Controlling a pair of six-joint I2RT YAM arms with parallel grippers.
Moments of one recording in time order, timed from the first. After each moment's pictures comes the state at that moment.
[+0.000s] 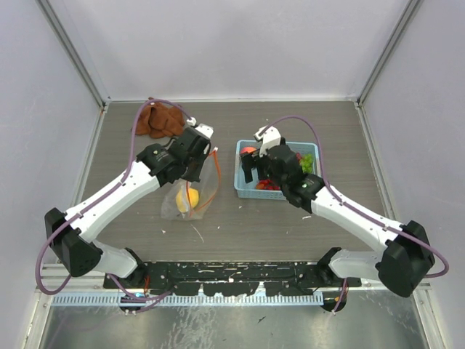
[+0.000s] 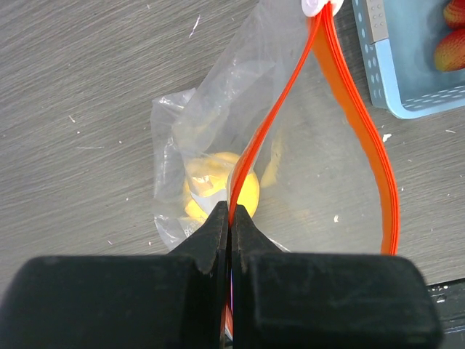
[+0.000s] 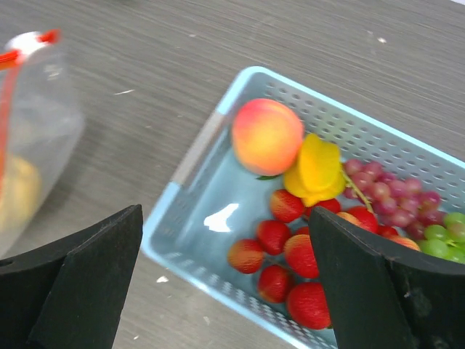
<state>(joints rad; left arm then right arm) -0.76 1.40 1.39 -0.93 -0.34 -0.28 0.74 1.19 0.87 -0.07 0.25 0.12</state>
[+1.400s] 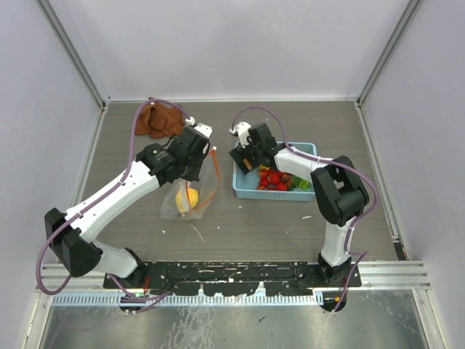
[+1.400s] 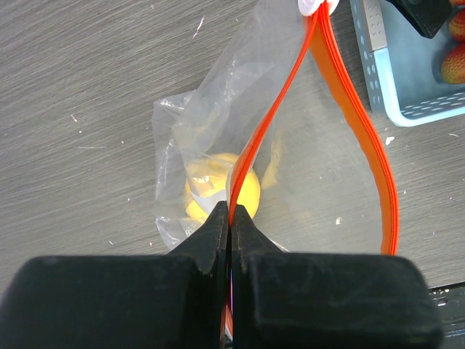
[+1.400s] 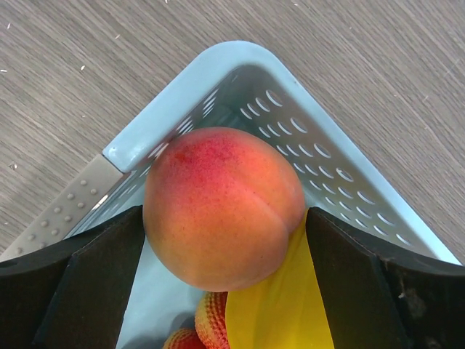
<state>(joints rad) -0.74 1.40 1.38 -0.92 -0.34 -0.28 0.53 1.88 1.23 -0.12 -0.01 -0.24</state>
